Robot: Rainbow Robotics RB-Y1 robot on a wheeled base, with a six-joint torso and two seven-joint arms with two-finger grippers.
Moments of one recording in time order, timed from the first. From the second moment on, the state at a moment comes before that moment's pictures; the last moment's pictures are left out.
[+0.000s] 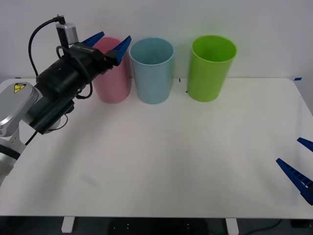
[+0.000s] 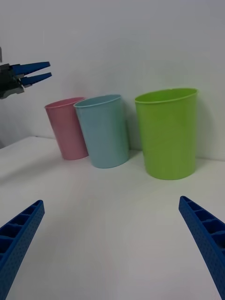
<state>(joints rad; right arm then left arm) 0.35 -0.40 -0.52 -1.66 0.96 -1.22 0.00 -0.50 0.56 -0.21 -1.46 -0.88 -0.30 0.17</state>
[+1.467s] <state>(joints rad) 0.35 -0.40 -0.52 -1.66 0.96 -1.22 0.00 0.22 0.61 0.59 -1.71 -1.13 -1.02 0.23</state>
